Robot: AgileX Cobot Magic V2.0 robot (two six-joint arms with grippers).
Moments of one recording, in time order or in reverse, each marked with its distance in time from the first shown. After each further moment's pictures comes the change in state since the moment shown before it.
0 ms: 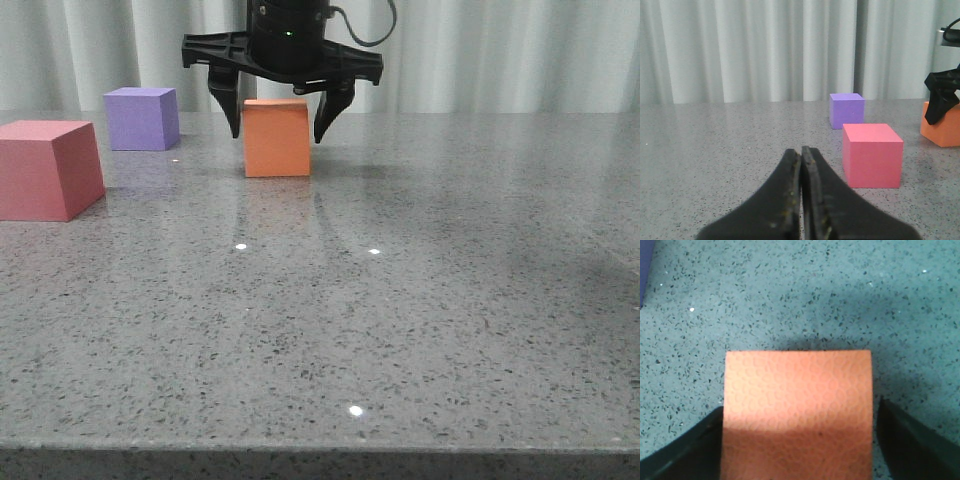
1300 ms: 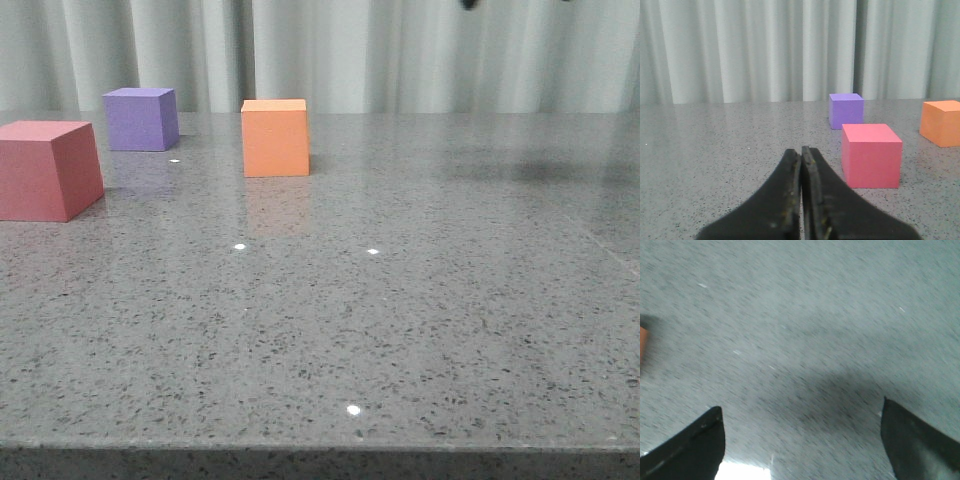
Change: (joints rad) left arm 0.000 0.000 0.000 0.000 0.000 0.000; right arm -0.351 -0.609 0.558 0.051 -0.034 -0.453
